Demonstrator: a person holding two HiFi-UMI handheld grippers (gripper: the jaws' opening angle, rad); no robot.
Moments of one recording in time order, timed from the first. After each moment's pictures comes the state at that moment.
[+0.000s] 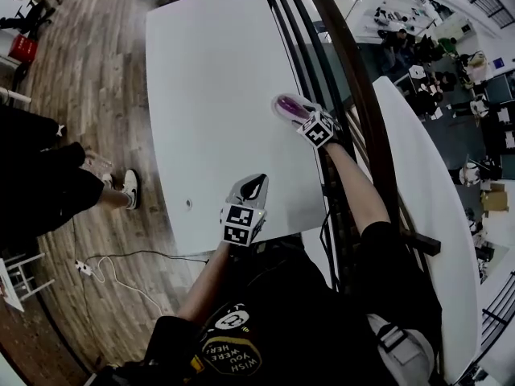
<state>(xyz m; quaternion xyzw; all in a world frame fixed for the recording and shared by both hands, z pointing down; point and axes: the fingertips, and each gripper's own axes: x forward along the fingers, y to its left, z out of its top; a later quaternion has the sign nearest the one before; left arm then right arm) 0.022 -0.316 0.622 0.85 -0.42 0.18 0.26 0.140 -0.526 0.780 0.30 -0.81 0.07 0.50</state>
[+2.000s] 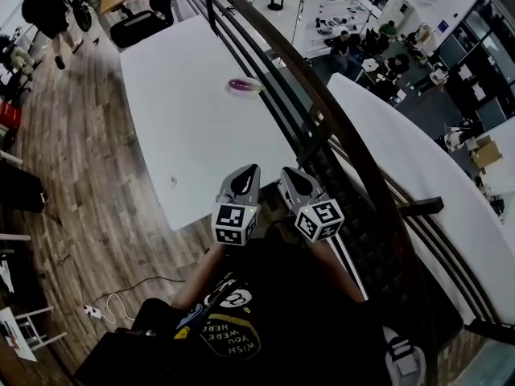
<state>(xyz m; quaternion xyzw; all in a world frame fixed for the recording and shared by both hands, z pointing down) 0.070 -0.118 0.479 0.92 -0.37 0.09 0.13 0.137 -0.098 0.494 0.55 -0.81 0.18 -0.01</state>
